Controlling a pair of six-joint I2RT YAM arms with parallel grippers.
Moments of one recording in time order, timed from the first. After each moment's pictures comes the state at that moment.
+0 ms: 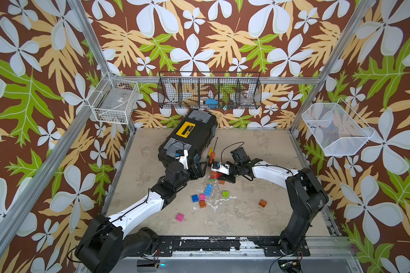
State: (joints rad) left arm -0.54 1.18 0.60 0.28 0.08 -0.74; right arm 0.52 1.80 1.12 -0.30 -0.50 -0.82
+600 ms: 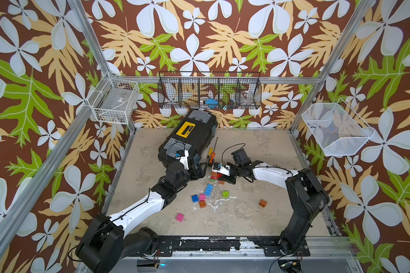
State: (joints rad) left arm -0.54 1.19 0.59 0.28 0.08 -0.73; right arm 0.51 1.80 1.07 -0.24 -0.49 -0.81
